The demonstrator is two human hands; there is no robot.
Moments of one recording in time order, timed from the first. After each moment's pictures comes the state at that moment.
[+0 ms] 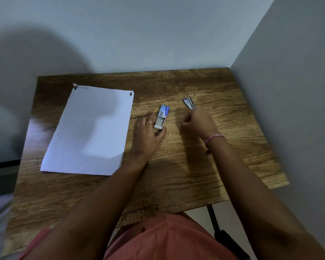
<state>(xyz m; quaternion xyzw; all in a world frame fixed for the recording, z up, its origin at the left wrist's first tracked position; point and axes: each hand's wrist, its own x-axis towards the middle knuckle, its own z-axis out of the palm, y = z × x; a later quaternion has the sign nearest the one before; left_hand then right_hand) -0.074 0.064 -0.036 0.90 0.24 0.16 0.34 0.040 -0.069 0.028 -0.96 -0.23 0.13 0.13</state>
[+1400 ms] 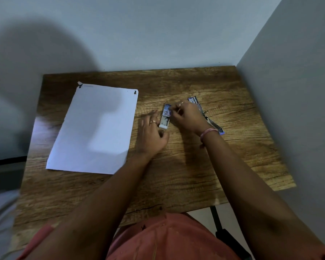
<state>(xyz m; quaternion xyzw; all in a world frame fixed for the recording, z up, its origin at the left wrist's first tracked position) -0.076 0.069 -0.037 0.90 0.23 0.12 0.34 0.043 -0.034 0.015 -0.89 -0.36 0.10 0.28</state>
